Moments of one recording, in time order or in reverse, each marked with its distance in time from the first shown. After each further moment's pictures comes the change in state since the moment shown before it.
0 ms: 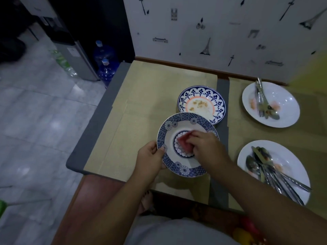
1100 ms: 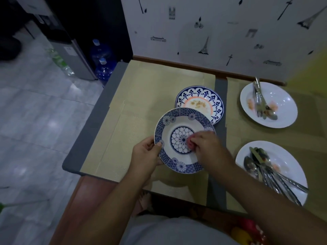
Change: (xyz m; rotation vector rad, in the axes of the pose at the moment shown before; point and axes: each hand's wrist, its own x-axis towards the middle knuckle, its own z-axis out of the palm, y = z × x) left_hand 0.003 0.015 0.000 -0.059 -0.011 0.047; right_hand -0.003 0.014 0.000 0.043 -0.002 0.042
